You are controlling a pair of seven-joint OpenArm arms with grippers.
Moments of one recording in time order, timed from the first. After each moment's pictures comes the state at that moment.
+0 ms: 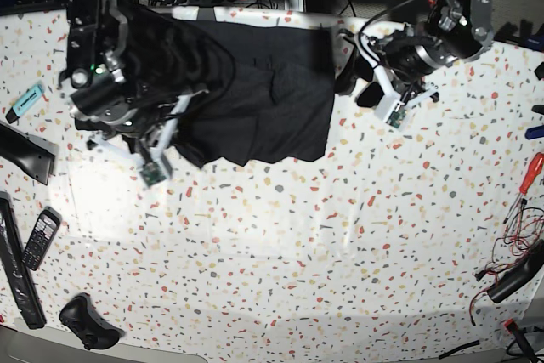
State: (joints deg) left arm 18.1 -6.8 -0.5 109.6 -21.8 -31.6 47.9; right arm -5.5 13.9 3.7 117.0 11.3 25.8 -69.3
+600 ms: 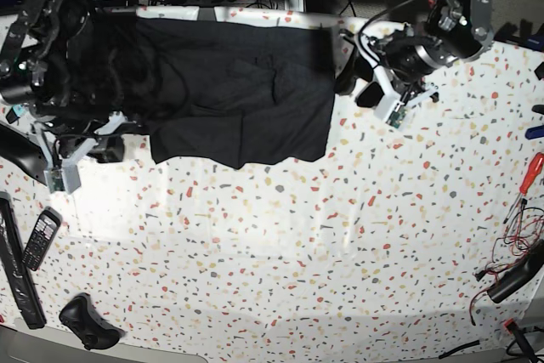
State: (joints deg) left arm 18.1 -6.8 -0.5 109.6 -21.8 -31.6 47.9; right arm -5.3 13.7 24.6 117.0 31.6 25.6 -70.6
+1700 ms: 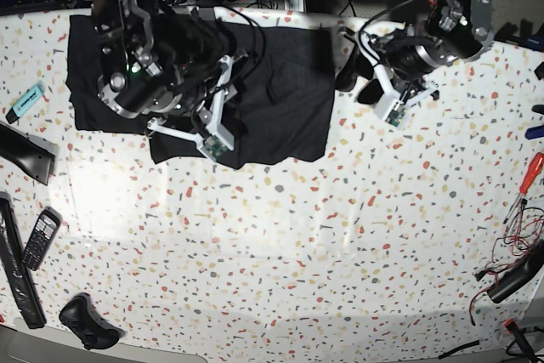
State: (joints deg) left arm 18.1 -6.8 -0.5 109.6 -21.8 -31.6 49.7; right arm -3.9 14.0 -9.8 108.8 17.1 29.9 -69.0
